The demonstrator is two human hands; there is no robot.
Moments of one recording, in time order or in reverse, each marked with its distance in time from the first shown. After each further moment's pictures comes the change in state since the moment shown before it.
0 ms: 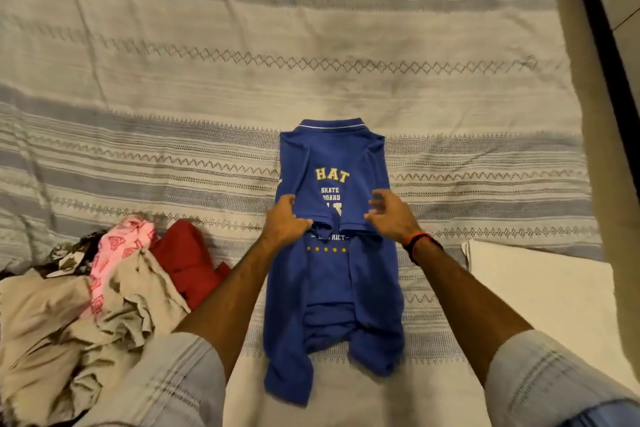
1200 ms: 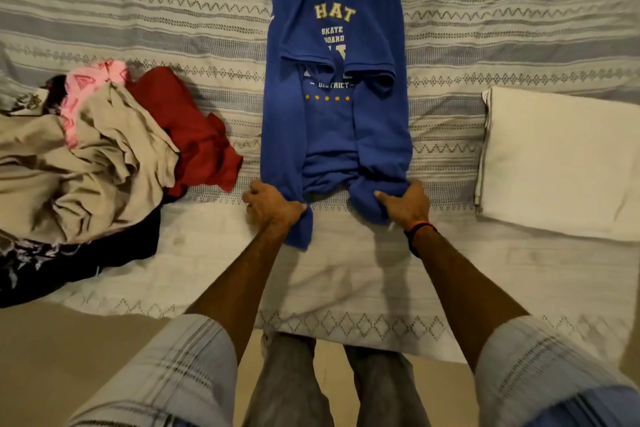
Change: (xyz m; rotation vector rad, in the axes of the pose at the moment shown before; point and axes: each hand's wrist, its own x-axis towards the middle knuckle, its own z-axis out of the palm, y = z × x) left_hand -0.151 -0.182 0.118 0.130 0.222 -0.414; right_hand -0.151 0.199 0.124 0.091 0.276 0.316
